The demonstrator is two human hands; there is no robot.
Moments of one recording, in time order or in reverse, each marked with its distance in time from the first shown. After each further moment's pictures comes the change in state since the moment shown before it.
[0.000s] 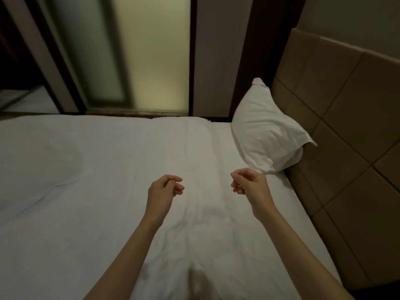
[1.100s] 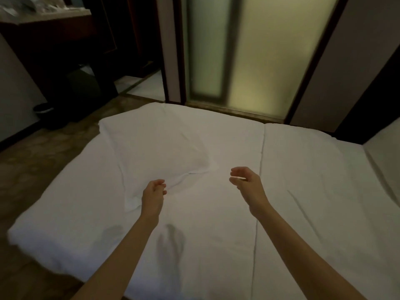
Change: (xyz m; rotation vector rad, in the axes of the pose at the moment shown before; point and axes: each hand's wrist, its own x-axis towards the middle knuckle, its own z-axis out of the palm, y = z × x) left_hand 0.073 -0.106 -0.528 -0.106 0.529 -0.245; right_hand -0.042 0.003 0.536 -0.098 -0.356 0.026
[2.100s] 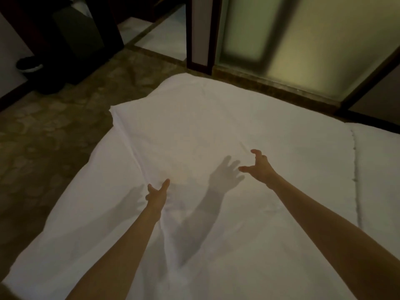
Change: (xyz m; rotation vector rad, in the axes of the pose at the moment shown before) left_hand 0.461 -0.043 -0.105 0.156 0.022 -0.567; right_hand 0.405 0.040 0.316 -0.678 -0.210 0.292
